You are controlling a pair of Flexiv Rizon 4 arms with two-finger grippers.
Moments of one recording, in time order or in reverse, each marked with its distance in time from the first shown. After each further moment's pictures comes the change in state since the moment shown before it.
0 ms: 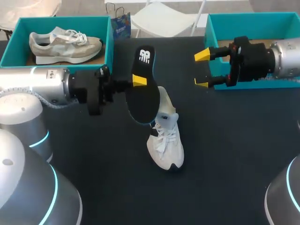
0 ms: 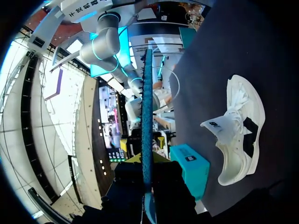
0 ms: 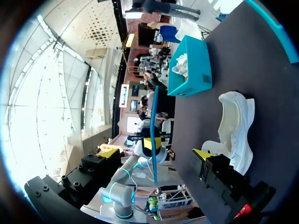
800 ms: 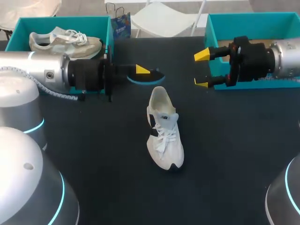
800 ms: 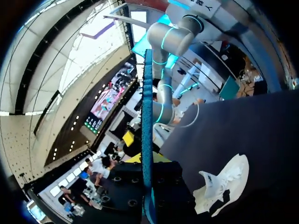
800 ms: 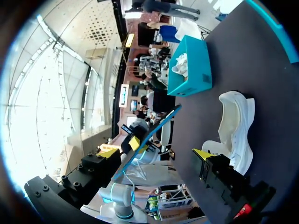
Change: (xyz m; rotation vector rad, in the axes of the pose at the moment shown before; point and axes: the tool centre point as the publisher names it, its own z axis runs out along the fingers) left arm -0.033 -0.008 0.009 0.021 0.040 -0.777; right arm 0.001 0.000 0.000 0.001 -0.002 0.001
